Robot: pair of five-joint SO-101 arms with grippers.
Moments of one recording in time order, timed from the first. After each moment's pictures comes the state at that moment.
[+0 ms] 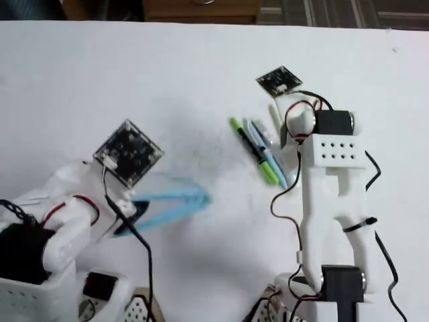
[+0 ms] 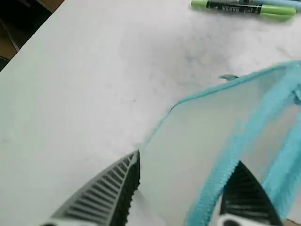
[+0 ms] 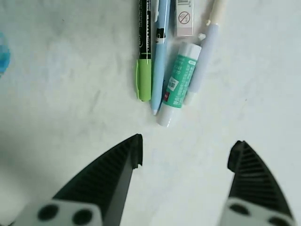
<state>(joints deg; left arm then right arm) 3.2 -55.3 16.8 102.1 -35.2 -1.6 -14.6 11.0 88.0 32.3</state>
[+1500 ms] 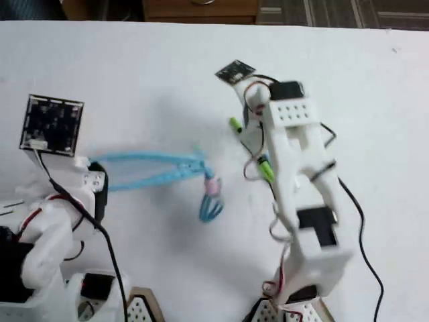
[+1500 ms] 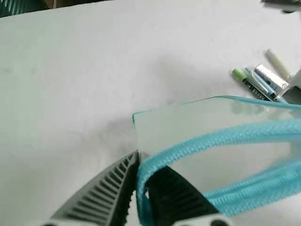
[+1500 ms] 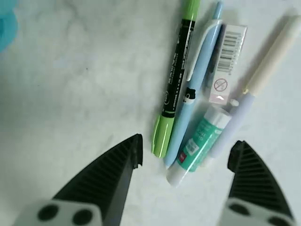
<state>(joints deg) -0.3 -51.6 5.6 102.1 -3.2 -11.2 18.2 -14.6 88.8 32.3</state>
